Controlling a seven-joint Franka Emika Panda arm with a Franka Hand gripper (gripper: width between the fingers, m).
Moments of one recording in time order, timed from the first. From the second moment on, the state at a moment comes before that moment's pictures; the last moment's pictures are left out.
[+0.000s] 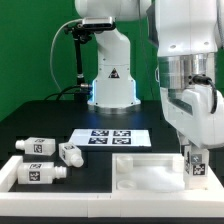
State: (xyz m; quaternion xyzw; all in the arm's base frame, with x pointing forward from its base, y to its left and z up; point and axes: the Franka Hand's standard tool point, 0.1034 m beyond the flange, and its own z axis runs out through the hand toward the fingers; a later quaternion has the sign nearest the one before) arm 0.638 0.102 0.076 -0.74 0.67 -0.01 0.06
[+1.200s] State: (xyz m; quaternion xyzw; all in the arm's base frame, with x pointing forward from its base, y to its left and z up) arm 0.634 0.126 0.081 -1.00 0.02 -0.02 0.02
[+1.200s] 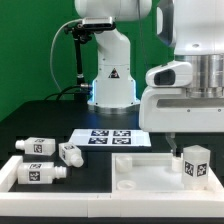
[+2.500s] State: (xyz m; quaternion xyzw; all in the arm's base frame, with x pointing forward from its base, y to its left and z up) arm 0.638 0.091 0.078 -0.99 0.11 -0.02 0.02
